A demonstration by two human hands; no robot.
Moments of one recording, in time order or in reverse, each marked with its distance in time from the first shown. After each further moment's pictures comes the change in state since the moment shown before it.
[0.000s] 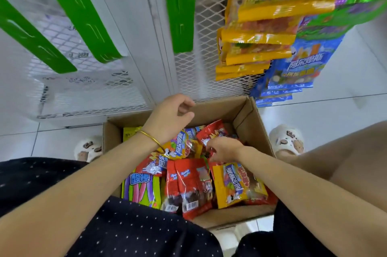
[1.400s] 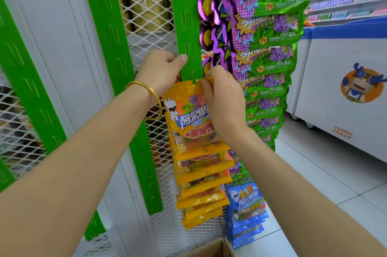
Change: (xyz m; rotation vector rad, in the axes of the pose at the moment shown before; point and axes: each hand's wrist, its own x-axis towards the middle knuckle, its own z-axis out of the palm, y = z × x) left_hand 0.064 0.337 -0.198 -0.069 0.516 0.501; right_hand -0.243 -0.072 -0.346 0.047 2.002 -0.159
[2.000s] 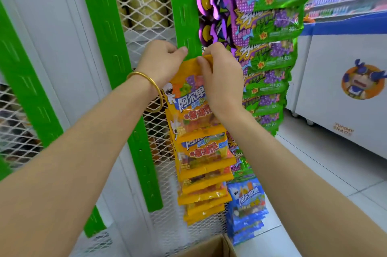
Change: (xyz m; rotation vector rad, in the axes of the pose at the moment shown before) left_hand 0.004 0.011 0.002 0.100 0.024 0.039; right_hand 0.026 -0.011 -0.005 0.039 0.066 0.051
